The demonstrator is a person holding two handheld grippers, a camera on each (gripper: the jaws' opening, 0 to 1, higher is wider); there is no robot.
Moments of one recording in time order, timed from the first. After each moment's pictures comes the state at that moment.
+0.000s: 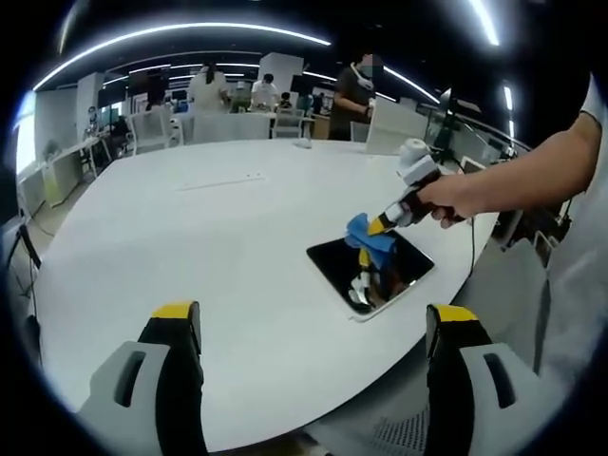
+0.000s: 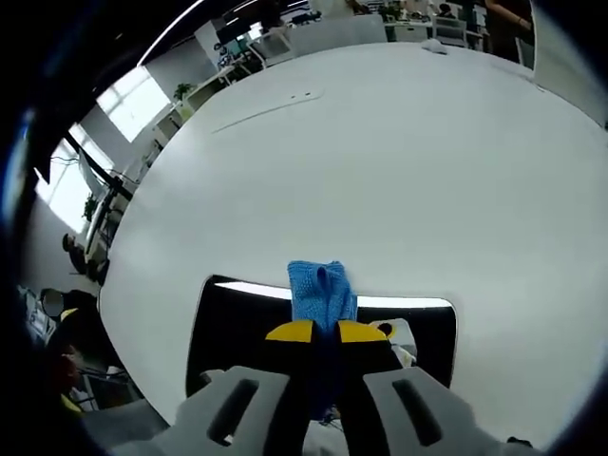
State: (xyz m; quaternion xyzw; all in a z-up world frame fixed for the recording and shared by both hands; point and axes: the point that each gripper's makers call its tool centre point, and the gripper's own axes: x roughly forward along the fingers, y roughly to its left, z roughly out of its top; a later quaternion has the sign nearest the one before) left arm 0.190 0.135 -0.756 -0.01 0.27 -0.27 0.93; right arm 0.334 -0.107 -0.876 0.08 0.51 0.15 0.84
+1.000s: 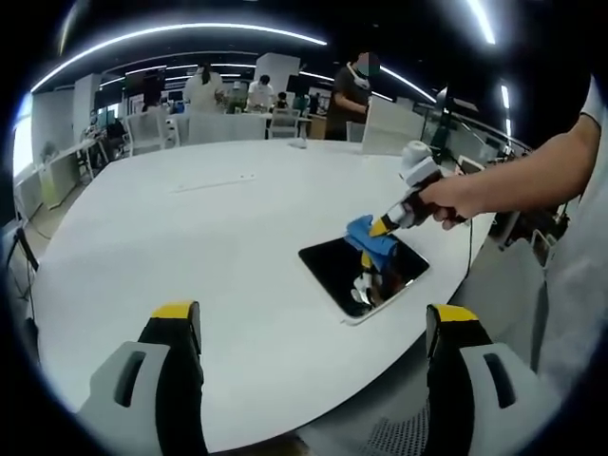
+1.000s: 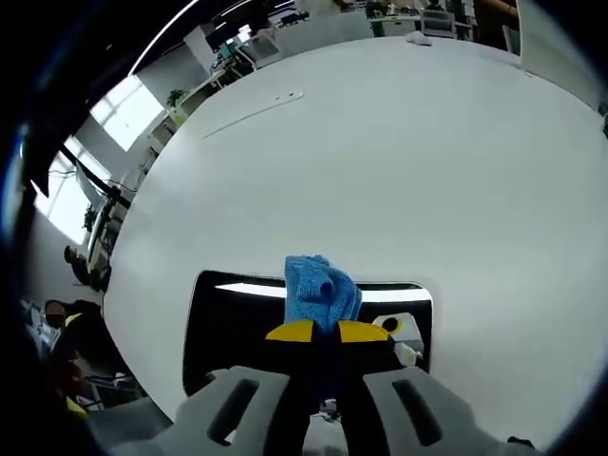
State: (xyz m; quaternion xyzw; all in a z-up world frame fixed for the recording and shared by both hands) left arm 0.189 0.126 -0.755 -0.01 0.26 -0.27 0.92; right arm 0.320 -0.120 -0.877 0.10 0.52 0.14 0.84
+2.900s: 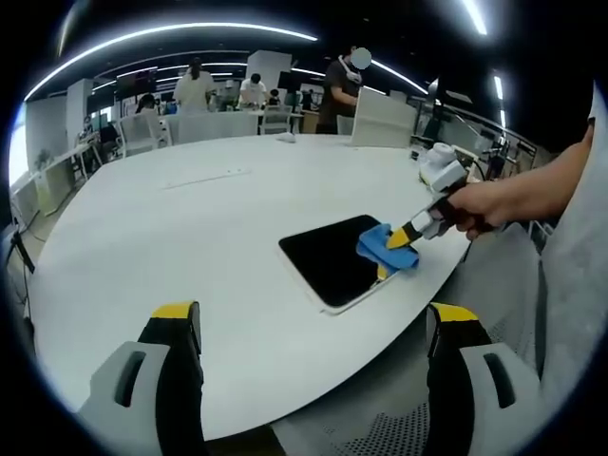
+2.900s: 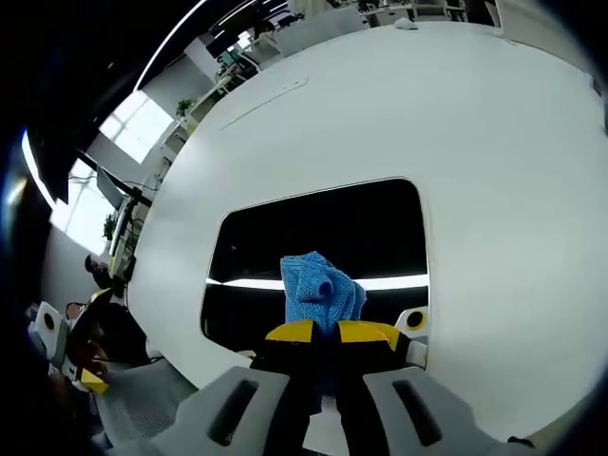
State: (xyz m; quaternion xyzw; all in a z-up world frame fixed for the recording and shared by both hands) left arm 0.168 0.100 -0.767 0.01 0.27 -0.29 0.92; right arm 0.238 -0.127 -0.879 0.15 0.52 0.16 0.83
